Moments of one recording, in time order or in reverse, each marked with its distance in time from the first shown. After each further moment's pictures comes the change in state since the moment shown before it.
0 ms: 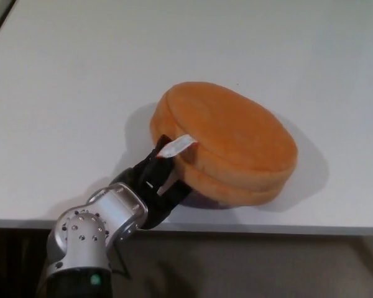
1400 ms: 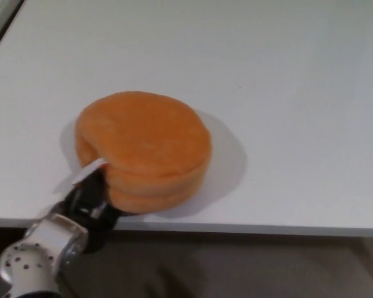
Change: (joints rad) left_arm 0.078 0.067 0.194 0.072 -0.070 -0.079 0.025; right_arm 0.019 0.003 0.005 0.001 -0.001 -0.005 -0.001
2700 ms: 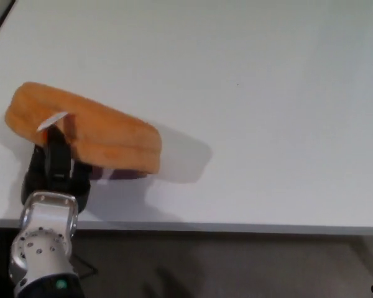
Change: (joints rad) left_arm -0.097 -0.077 0.185 0.000 0.091 -0.367 -0.120; right_arm 0.020 0.000 0.014 0.001 0.000 -0.028 0.010
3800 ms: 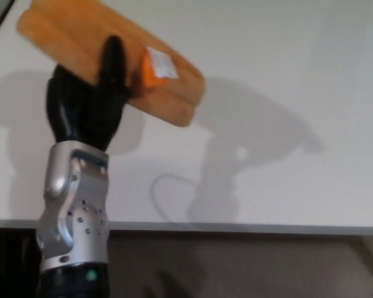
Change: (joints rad) left_arm 0.001 -0.015 -0.344 -0.192 0.336 -0.279 -0.563; right_arm 0.028 0.000 -0.001 0.000 0.000 -0.003 0.000
